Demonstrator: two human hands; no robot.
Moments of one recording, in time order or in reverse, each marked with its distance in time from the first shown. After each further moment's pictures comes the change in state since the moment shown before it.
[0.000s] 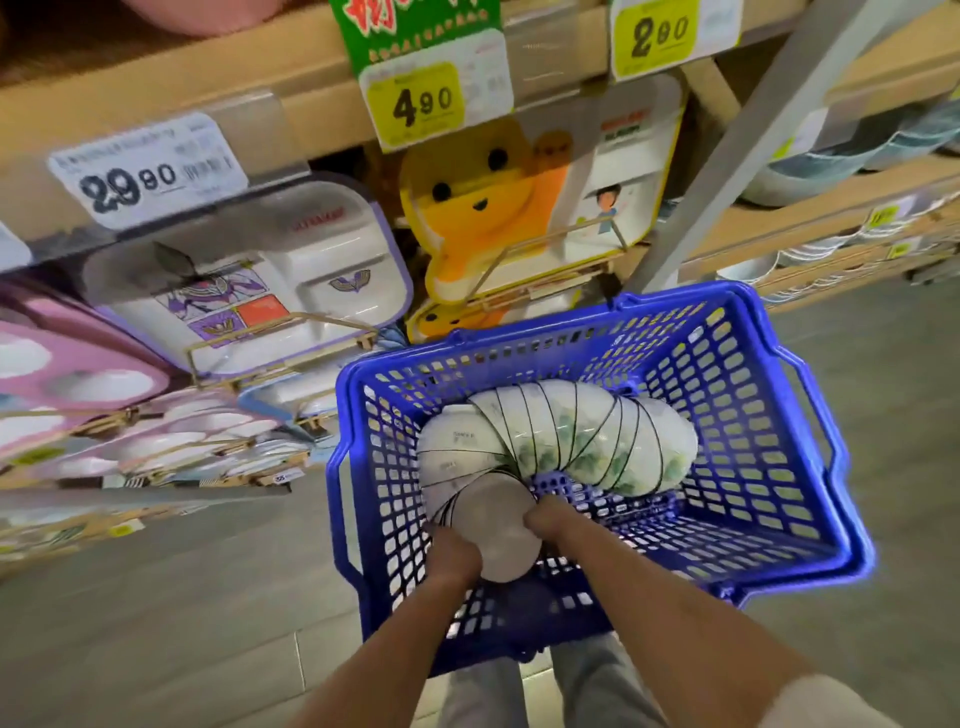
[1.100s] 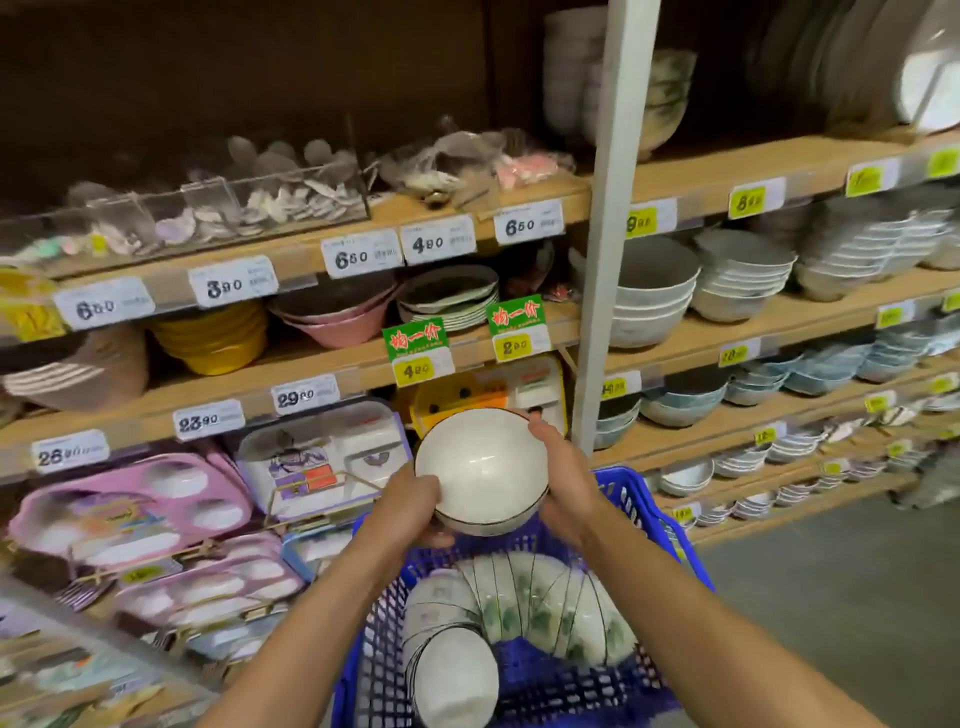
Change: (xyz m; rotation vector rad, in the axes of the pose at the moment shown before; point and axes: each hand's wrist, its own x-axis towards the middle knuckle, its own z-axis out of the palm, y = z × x) left_hand -0.285 0.120 -0.132 -0.599 0.147 0.734; right_hand -0.289 -0.054 -0.165 1.107 -0.030 -1.002
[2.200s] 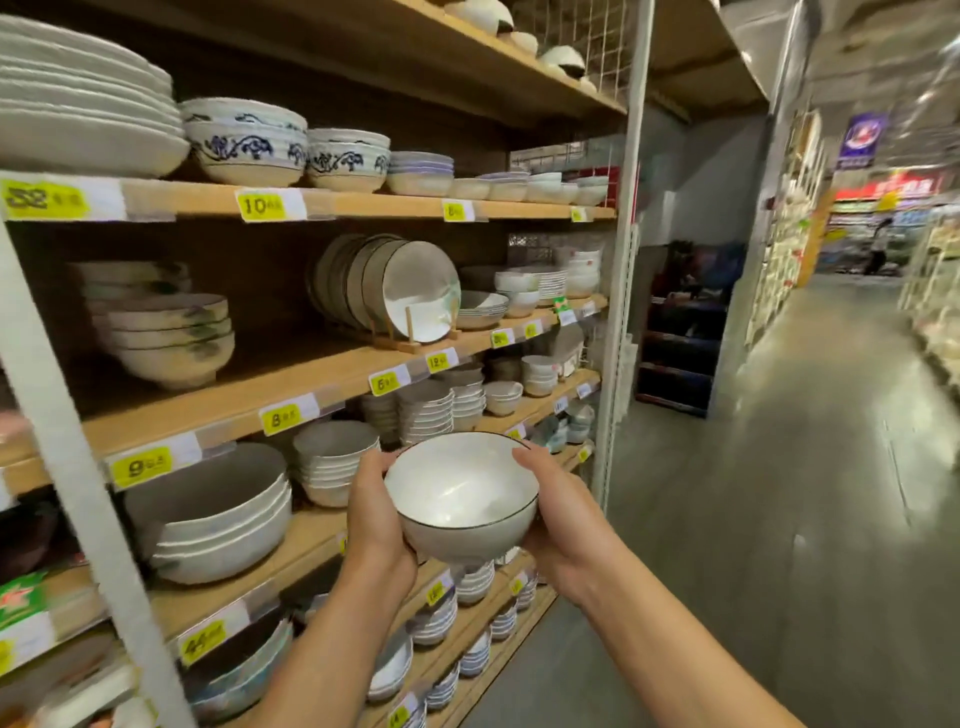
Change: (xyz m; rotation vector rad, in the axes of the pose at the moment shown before) left_hand -0.098 0.210 0.405 -0.604 -0.484 0.276; right_hand -0.180 -0.295 -0.280 -0.007 0.407 -0.455
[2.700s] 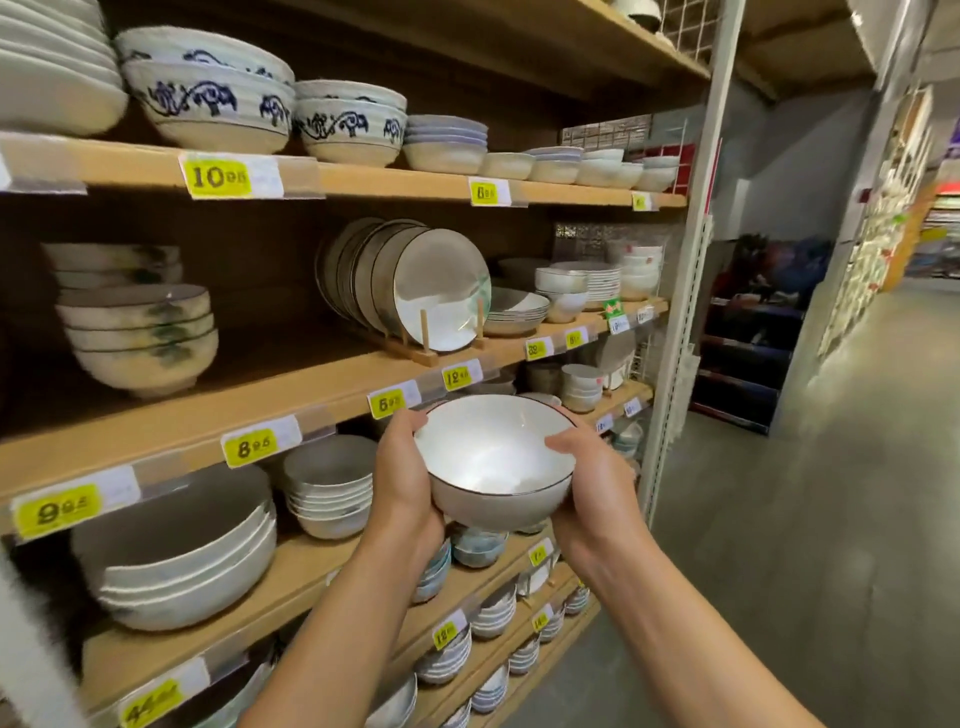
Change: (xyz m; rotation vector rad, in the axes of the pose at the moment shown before) left_hand 0.120 0.007 0.065 -0.019 0.033 0.056; right_hand 0.134 -0.039 -0.006 0.117 0.026 -0.127
